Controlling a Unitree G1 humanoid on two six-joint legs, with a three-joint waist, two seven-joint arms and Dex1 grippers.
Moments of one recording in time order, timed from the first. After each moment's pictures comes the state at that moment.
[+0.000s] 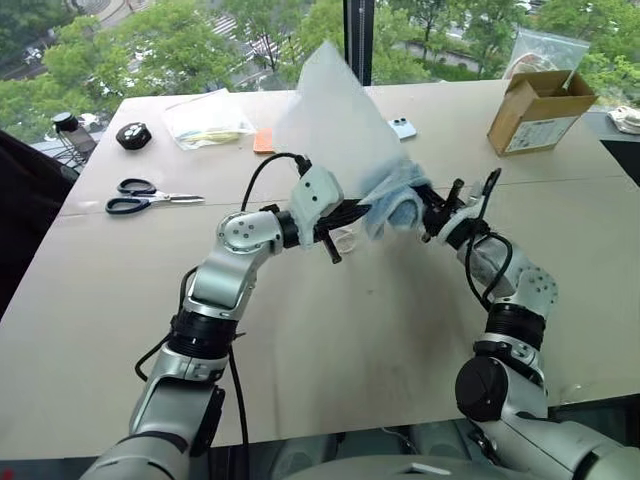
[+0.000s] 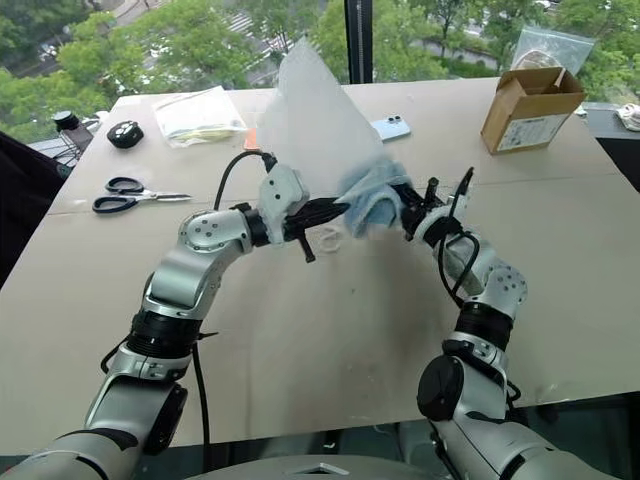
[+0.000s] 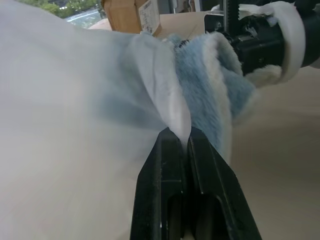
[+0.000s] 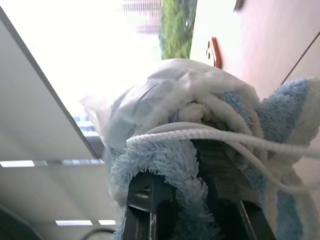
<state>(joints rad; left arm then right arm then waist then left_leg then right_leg) -0.57 0.41 -0.15 -0.07 -0.20 0.36 -0.84 -0.70 0.14 -0.74 0.29 1.46 0.96 -0.23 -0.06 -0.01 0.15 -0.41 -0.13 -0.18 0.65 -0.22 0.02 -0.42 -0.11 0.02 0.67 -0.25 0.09</state>
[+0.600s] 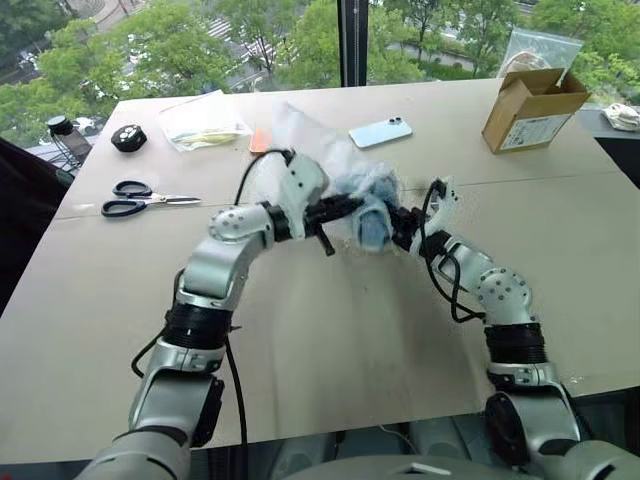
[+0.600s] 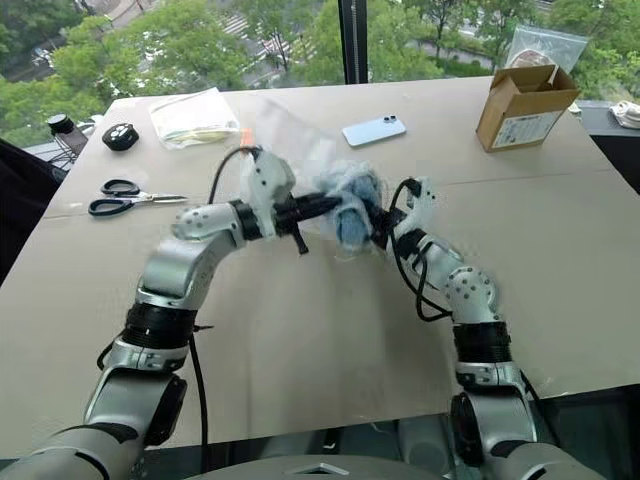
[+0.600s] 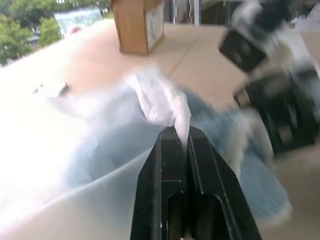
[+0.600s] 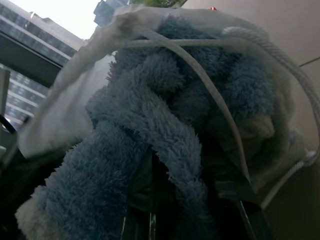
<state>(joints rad) -0.66 0.44 -0.06 -0.02 -0.32 0.44 -0.88 -0.50 -0.12 0.04 0.04 0.86 0.67 0.23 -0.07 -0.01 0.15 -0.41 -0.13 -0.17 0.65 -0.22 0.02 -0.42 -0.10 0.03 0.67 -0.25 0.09</state>
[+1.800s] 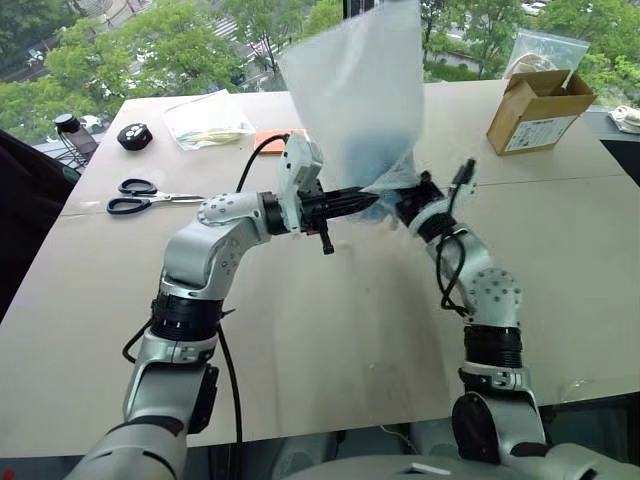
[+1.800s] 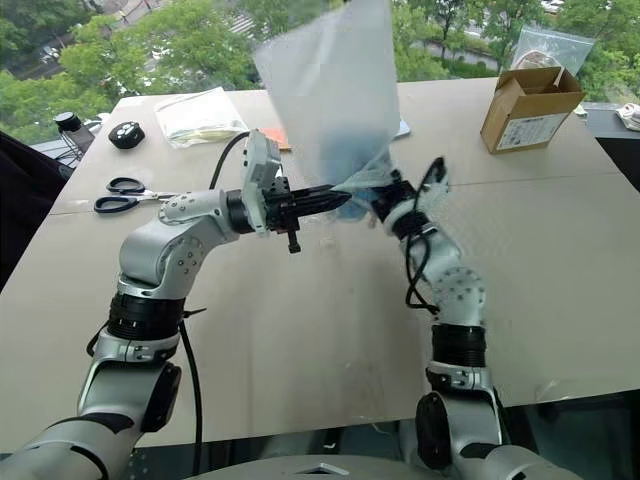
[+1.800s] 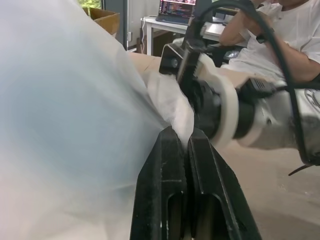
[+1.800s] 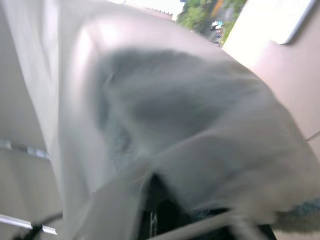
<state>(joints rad) -0.66 0.46 -0.05 -0.09 -0.51 0.62 -0.98 -0.55 0.15 -0.28 0.02 1.38 0.58 -0.24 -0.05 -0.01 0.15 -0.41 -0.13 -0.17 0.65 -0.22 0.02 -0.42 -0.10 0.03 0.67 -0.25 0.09</state>
